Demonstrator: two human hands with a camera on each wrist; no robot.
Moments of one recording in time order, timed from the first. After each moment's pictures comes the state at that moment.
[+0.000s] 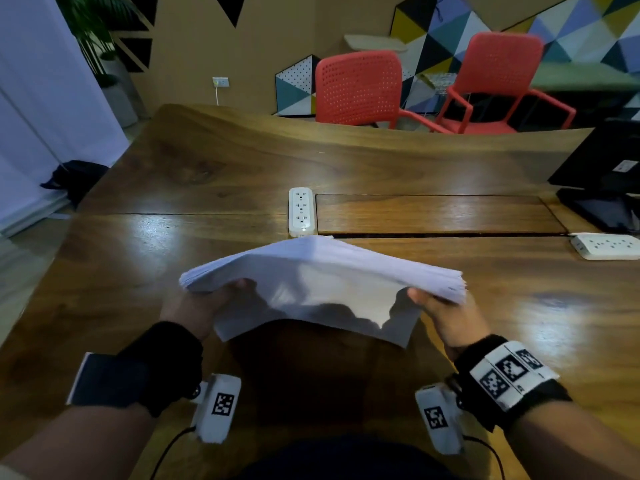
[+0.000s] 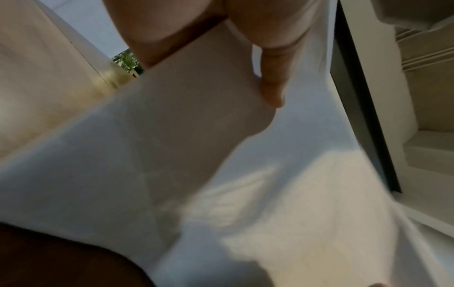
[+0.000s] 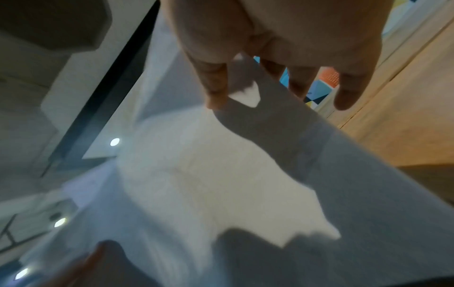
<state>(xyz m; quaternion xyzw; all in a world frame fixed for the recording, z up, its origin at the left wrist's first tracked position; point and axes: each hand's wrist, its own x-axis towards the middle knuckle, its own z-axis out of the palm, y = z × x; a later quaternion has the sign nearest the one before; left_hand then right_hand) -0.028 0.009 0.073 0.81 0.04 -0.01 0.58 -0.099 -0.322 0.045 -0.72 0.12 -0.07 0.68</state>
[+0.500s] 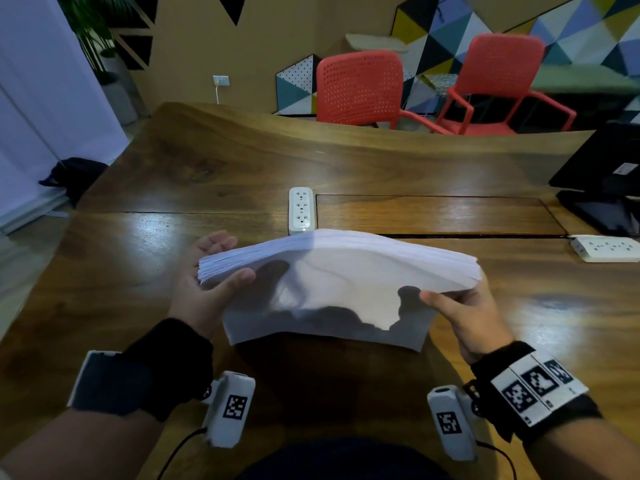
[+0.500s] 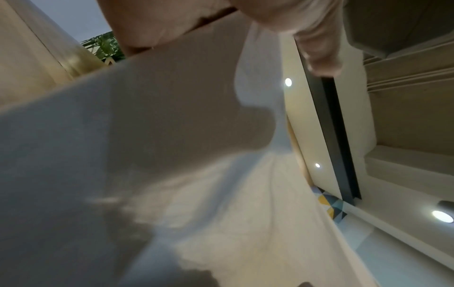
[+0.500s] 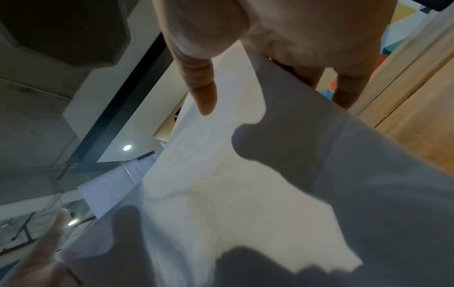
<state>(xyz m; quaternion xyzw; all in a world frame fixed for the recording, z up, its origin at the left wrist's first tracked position) -0.032 -0.006 0.088 0.67 -0.04 0.04 0.74 -0.102 -0.333 0.053 -0.66 0.12 -0.09 0.73</state>
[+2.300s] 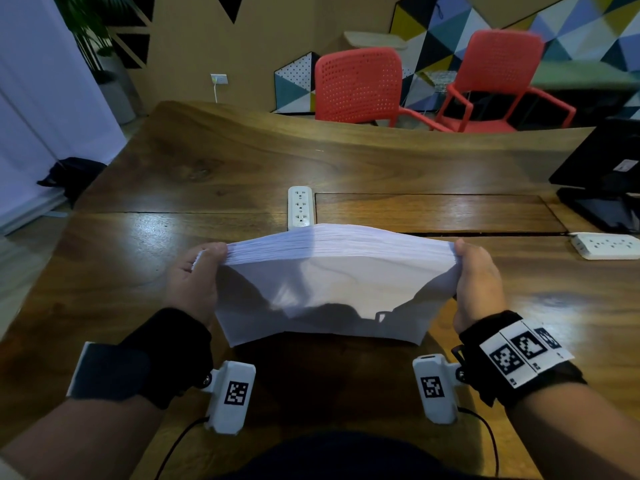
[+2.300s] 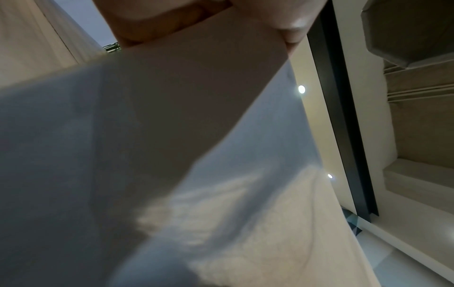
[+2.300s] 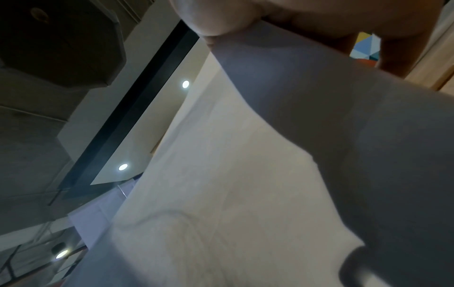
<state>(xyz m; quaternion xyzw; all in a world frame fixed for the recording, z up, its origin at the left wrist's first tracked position) -0.018 -0.017 0.091 0.64 0.09 0.08 0.76 -0.077 -0.312 0.097 -0.62 0.30 -0.18 0.70</state>
